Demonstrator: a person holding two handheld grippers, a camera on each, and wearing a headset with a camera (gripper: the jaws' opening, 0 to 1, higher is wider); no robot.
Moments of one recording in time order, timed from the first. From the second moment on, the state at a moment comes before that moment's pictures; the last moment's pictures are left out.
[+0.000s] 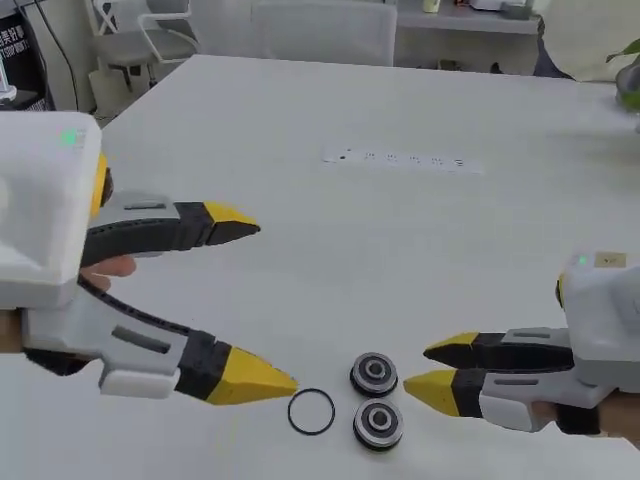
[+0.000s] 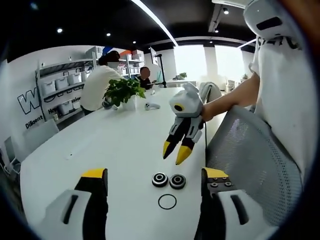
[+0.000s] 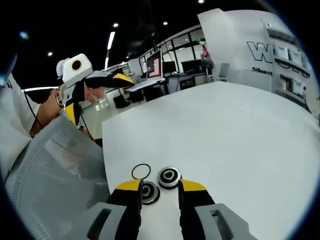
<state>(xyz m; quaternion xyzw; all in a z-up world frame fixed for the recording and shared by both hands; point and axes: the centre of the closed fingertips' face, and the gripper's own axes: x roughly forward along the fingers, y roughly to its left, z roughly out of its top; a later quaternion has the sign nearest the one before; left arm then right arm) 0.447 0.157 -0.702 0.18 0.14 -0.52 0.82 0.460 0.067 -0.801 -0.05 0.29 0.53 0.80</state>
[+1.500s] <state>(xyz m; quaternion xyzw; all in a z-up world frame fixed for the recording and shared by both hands) 0.443 0.078 -0.797 0.19 0.15 -0.59 0.77 0.428 0.075 -0.844 -0.11 0.34 0.57 0.74</state>
